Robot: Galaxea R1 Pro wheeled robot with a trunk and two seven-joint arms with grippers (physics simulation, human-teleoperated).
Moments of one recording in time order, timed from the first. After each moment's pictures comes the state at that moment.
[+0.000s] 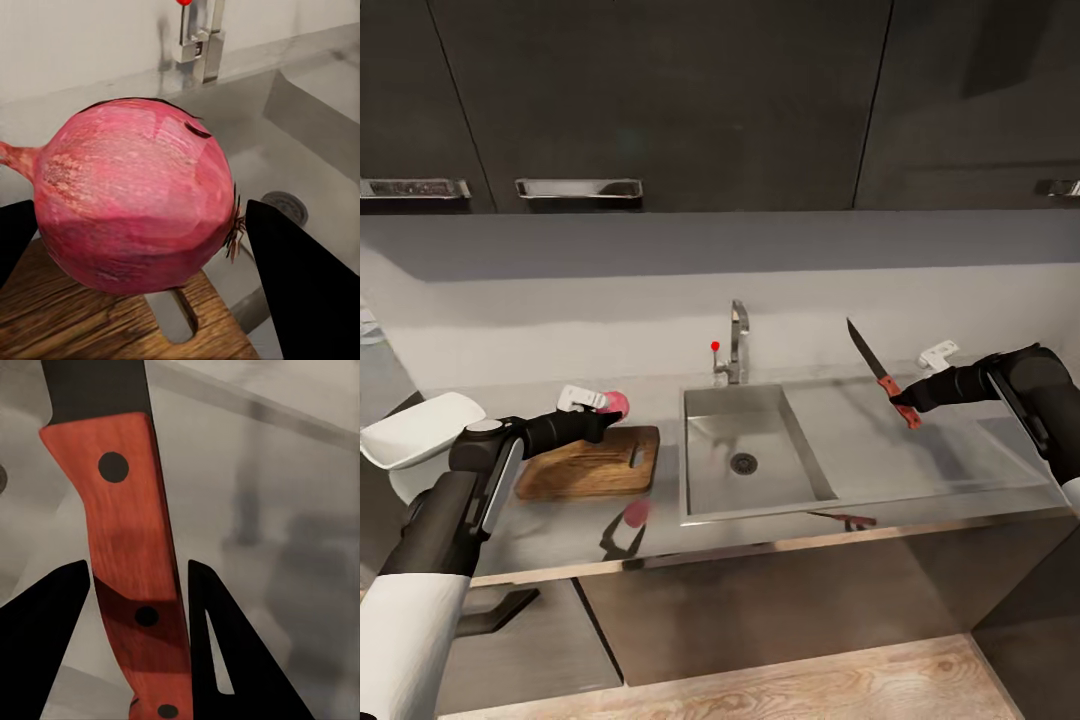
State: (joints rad) left arm -0.75 0.19 0.01 -1.33 0.00 0.69 -0.63; right arm -1.10 -0.54 0.28 -1.04 0.14 0.86 0.82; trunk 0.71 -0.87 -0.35
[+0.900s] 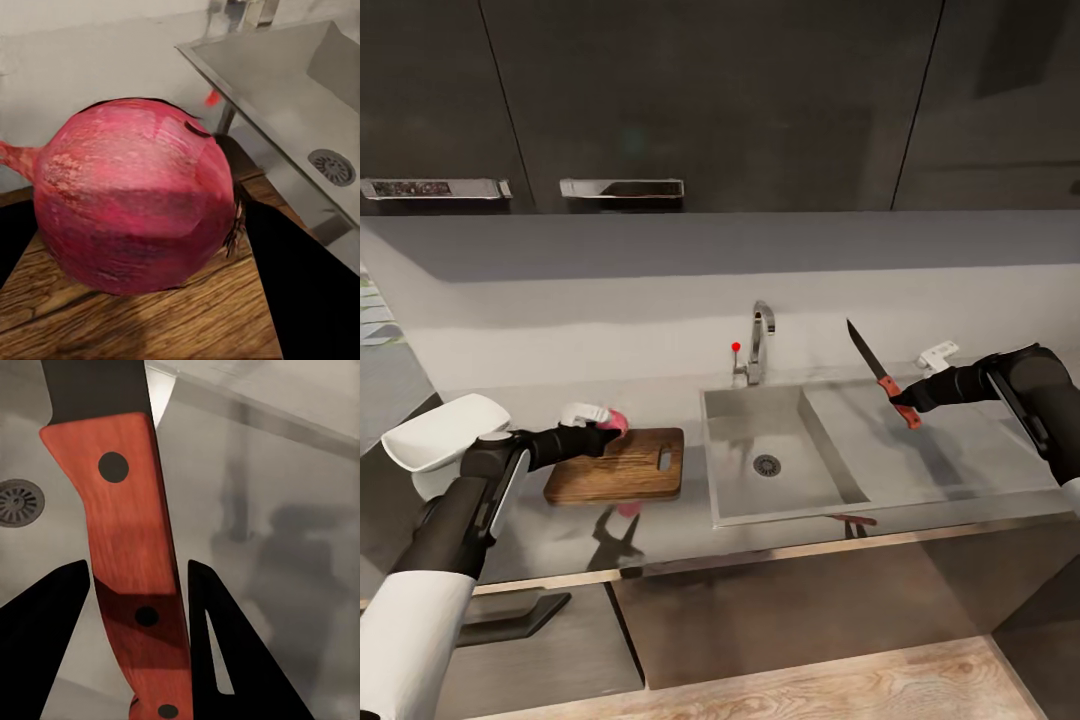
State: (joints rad) left arm -0.75 0.19 0.01 -1.21 0.00 0.68 -0.61; right arm -1.10 -0.54 0.28 -1.04 0.14 0.86 0.82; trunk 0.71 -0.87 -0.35
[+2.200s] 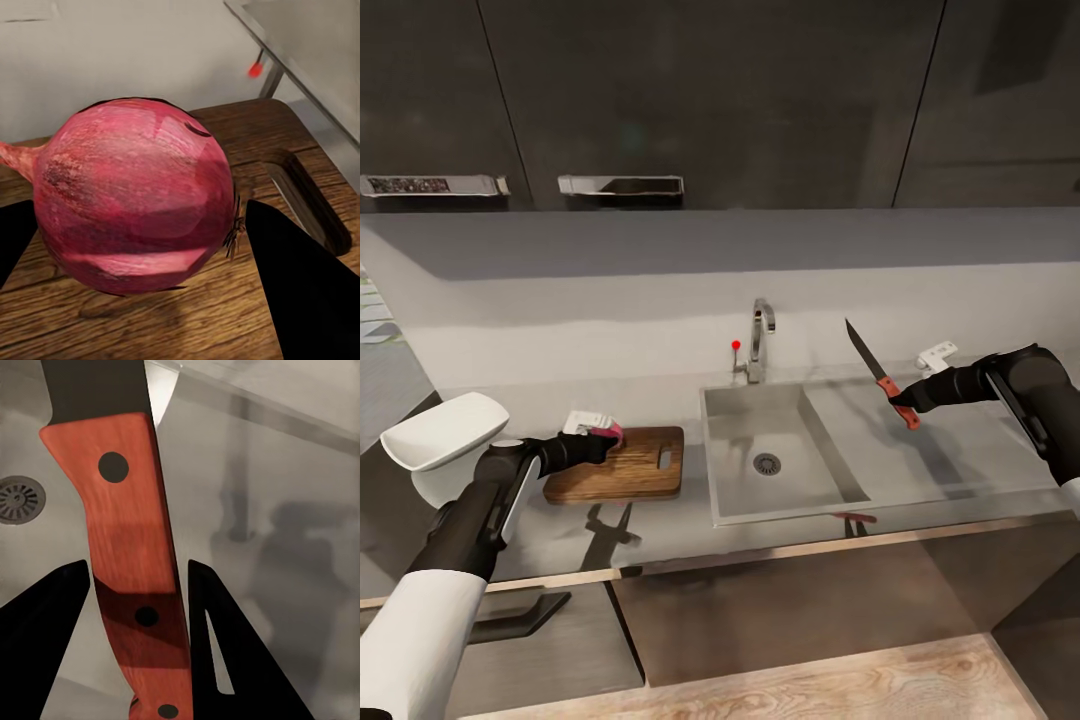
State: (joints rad) left arm -0.75 0.16 0.01 -1.14 0.00 0.68 -0.47; right arm -1.10 -0.54 0.28 -1.04 0.14 0.86 0.82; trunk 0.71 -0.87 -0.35
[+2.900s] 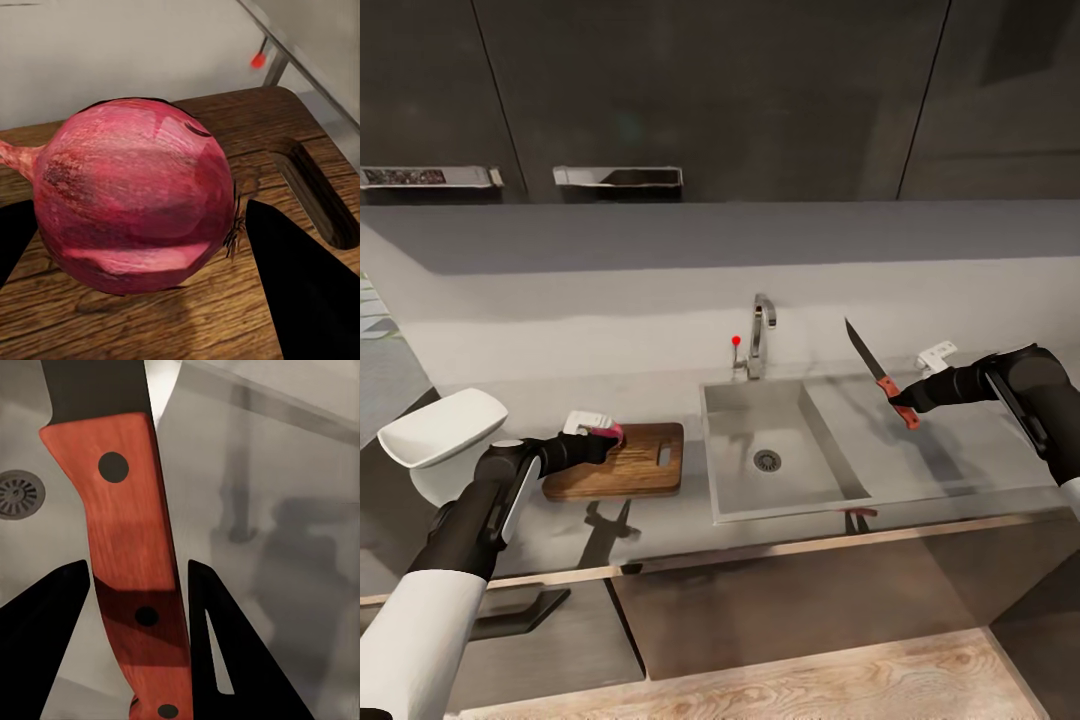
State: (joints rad) left arm -0.75 0.16 0.01 -1.13 0.00 0.68 -0.47; right arm -1.10 -0.54 0.28 -1.04 0.14 0.86 0.82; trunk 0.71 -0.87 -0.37
